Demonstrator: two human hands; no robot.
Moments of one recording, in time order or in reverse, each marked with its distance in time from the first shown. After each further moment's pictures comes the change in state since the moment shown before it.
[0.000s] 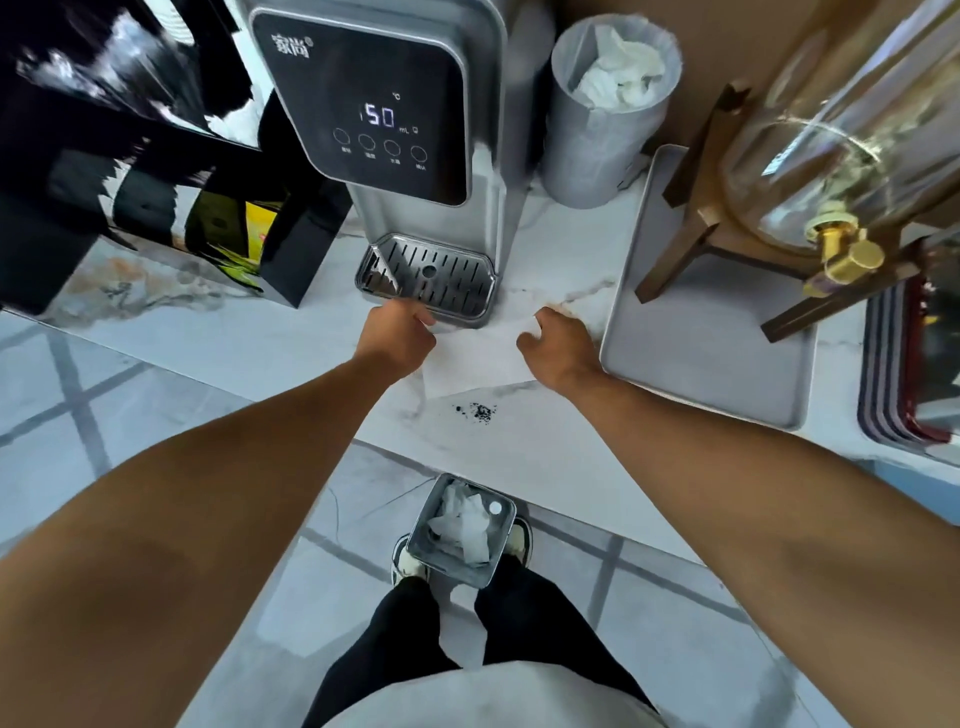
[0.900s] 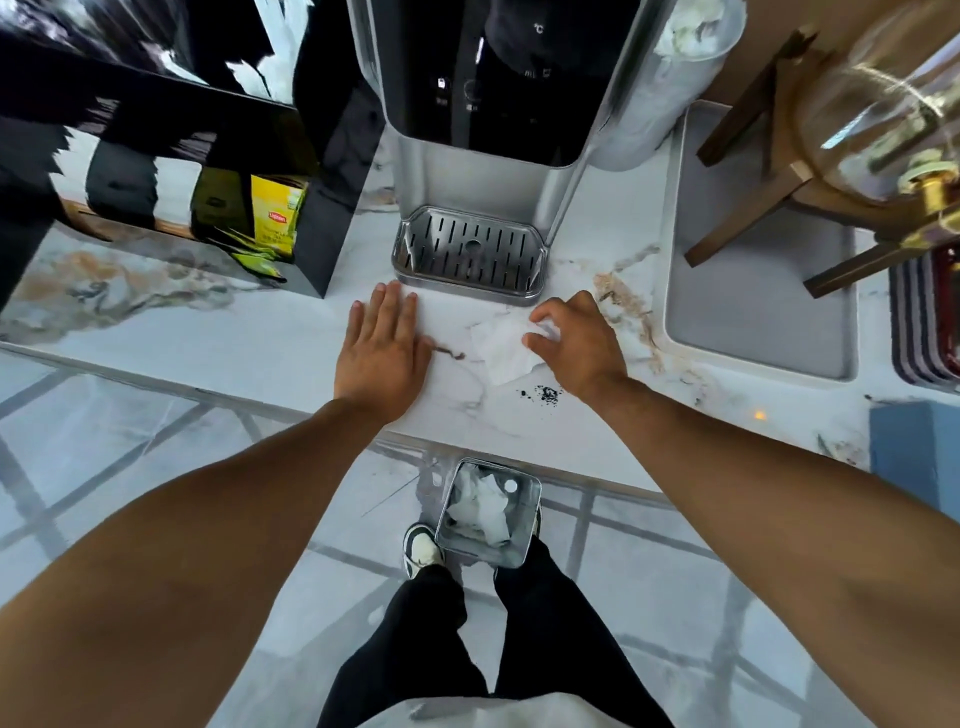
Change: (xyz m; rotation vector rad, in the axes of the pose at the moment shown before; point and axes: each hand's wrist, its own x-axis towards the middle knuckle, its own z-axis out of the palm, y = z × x) left_hand 0.009 -0.124 -0.003 0.437 0.098 0.476; right_hand -0.022 -0.032 0.056 -0.019 0.146 -0.074
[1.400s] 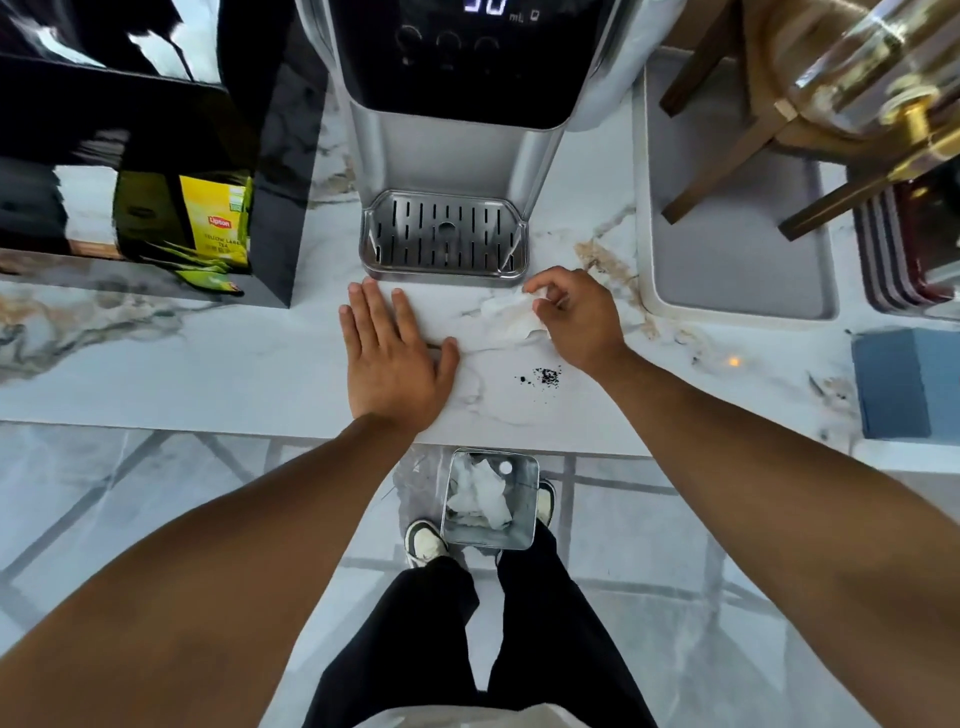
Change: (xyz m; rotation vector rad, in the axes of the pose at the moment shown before) left_hand 0.005 0.027 0.022 0.029 0.019 -0.056; right_hand 0.004 0.003 0.008 0.211 0.188 0.107
